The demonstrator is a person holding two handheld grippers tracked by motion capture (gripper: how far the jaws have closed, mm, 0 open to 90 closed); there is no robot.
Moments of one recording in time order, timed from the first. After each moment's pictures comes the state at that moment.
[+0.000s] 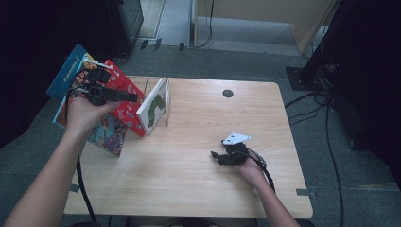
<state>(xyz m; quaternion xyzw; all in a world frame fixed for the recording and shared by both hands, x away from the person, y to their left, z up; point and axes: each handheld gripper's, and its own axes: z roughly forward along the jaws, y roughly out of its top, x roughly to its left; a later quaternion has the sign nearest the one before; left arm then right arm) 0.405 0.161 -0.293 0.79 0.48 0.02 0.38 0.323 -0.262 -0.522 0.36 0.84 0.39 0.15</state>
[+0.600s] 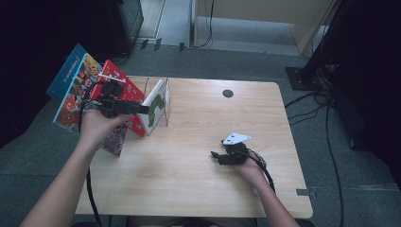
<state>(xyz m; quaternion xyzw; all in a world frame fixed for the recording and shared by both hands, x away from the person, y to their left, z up) 0.389 0.136 -0.321 0.81 0.45 0.00 0.39 0.323 -0.261 -0.523 0.36 0.84 0.39 0.15</state>
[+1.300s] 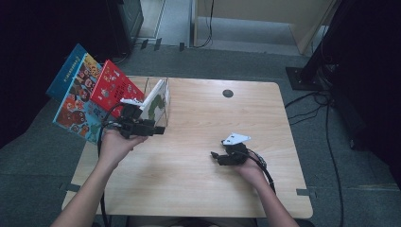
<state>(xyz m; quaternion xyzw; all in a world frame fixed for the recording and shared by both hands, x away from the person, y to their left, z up) 0.360 0.099 -0.381 0.82 0.41 -0.02 0.39 0.321 -0.261 -0.523 0.36 0.84 0.39 0.15</state>
